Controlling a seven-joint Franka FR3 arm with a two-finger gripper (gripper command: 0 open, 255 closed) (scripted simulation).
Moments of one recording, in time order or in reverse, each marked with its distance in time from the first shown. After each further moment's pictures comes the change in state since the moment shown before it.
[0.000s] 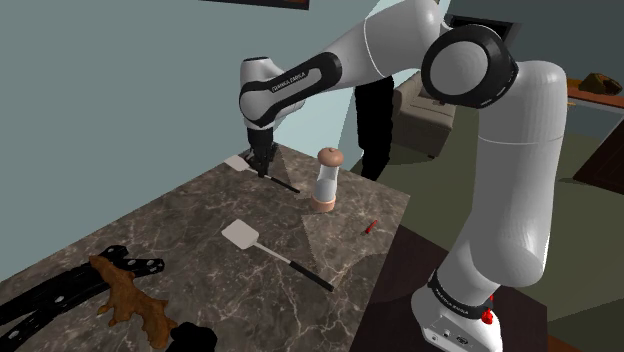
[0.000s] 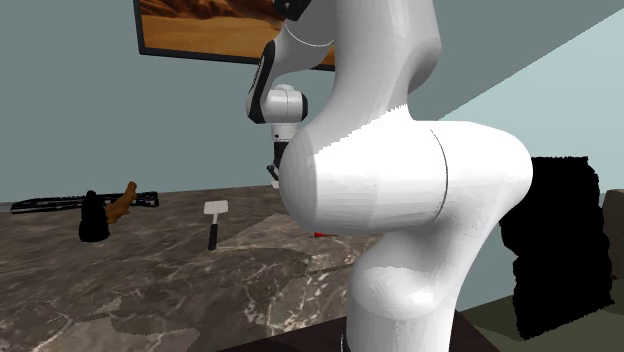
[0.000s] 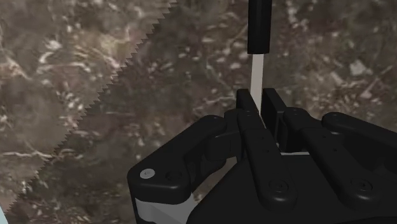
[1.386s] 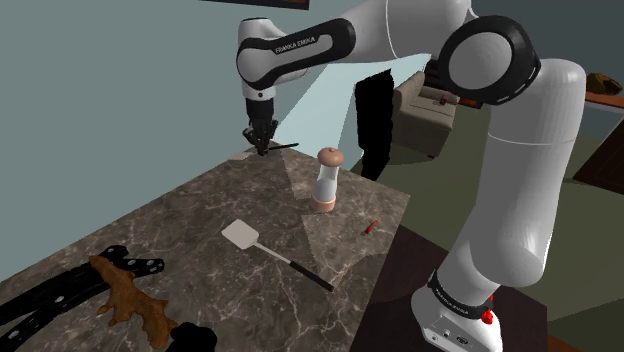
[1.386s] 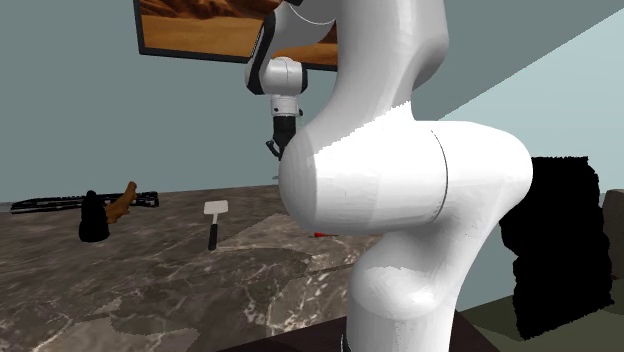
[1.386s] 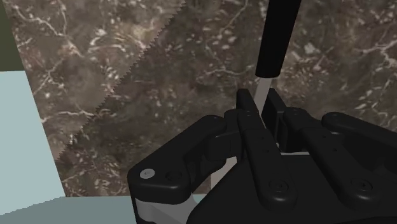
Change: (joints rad) arm -0.001 -0.074 0.002 0.113 0.005 -0.186 -0.004
